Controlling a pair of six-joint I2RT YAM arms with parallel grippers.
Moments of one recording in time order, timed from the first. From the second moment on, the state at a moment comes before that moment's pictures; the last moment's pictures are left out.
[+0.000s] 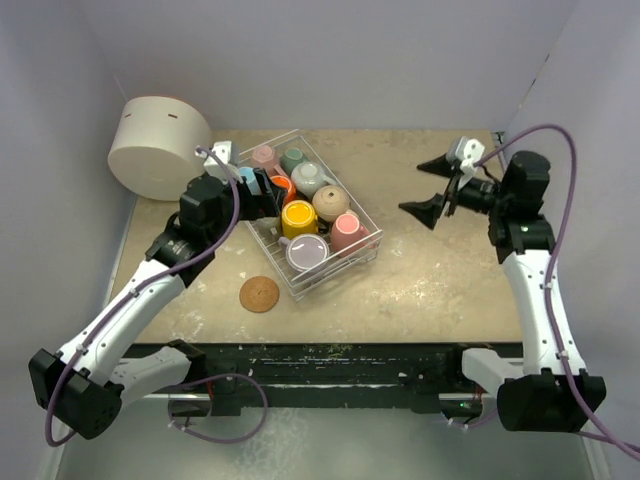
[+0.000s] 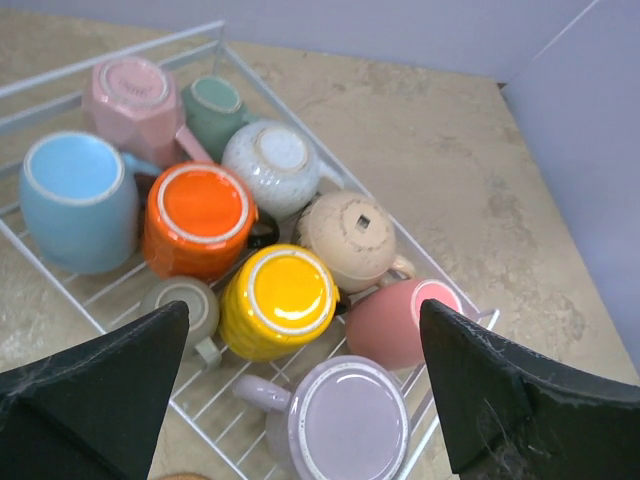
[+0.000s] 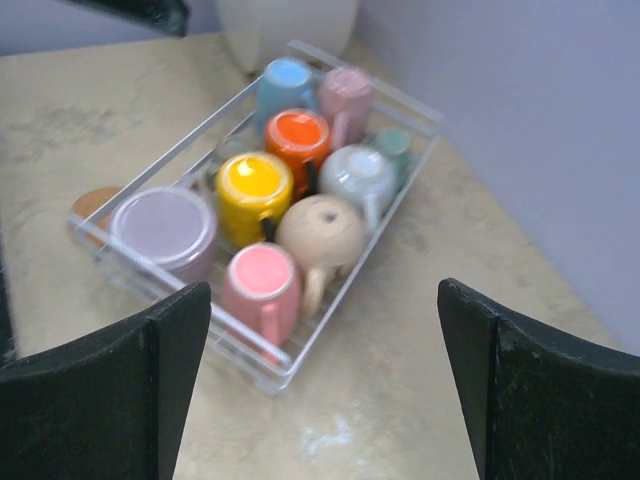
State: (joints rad) left arm -0.51 1.06 0.97 -0.17 -0.15 -0.47; right arm -0.04 1.06 1.04 -0.21 -1.12 -0.35
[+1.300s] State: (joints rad) left arm -0.39 1.10 1.74 -0.48 0.31 -0.33; right arm -0.05 1.22 2.09 -0.79 -0.30 0.00
